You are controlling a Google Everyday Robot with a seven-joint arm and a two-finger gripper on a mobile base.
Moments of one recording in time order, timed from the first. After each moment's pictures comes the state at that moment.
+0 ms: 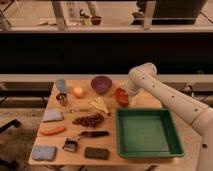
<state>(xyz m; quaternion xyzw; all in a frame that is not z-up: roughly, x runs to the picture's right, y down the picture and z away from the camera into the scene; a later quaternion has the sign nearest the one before) 0.139 0.035 0.870 -0.18 -0.13 -0.24 0.95</state>
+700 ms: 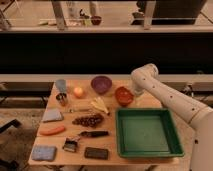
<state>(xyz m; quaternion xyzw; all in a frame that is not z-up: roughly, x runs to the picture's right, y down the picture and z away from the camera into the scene) 0.181 0.039 0.898 -0.20 -0.08 -0.22 0.95</state>
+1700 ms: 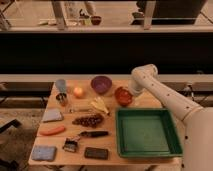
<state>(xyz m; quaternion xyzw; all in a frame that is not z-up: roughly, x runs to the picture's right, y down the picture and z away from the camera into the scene) 0.167 0.047 0.917 -0.23 -0.13 -0.22 0.94</state>
